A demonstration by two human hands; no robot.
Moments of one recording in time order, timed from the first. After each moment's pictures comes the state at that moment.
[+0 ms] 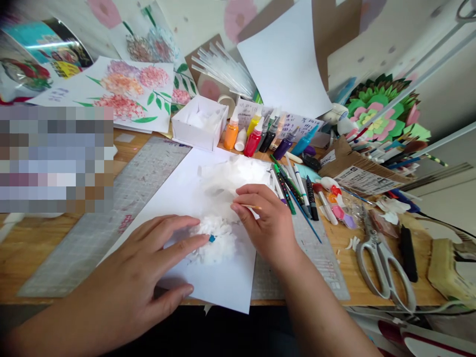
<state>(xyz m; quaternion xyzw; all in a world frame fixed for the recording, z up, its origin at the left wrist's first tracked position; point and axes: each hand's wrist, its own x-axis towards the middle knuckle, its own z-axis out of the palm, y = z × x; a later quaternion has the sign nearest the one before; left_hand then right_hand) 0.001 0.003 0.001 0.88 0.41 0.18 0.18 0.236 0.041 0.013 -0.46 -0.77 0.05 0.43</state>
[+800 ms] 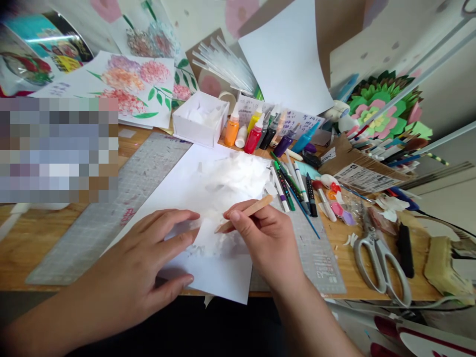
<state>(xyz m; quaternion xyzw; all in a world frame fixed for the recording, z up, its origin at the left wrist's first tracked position) 0.001 0.003 0.003 0.88 0.40 0.18 0.17 0.214 0.005 0.025 -0.51 -0.56 0.40 0.51</state>
